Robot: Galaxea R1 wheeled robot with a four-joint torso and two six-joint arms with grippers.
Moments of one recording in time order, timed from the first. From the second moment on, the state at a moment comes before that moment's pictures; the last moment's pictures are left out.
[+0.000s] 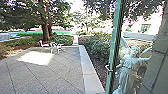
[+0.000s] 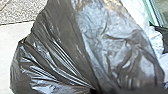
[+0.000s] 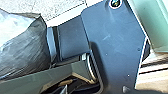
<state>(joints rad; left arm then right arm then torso) 1.53 3.10 -2.78 -0.48 -0.10 0.55 -1.59 3.10 -2.76 0.09 0.06 0.05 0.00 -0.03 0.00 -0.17</state>
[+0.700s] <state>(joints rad) 1.53 3.09 -2.78 -0.48 -0.10 0.55 -1.59 3.10 -2.76 0.09 0.06 0.05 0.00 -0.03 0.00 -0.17</state>
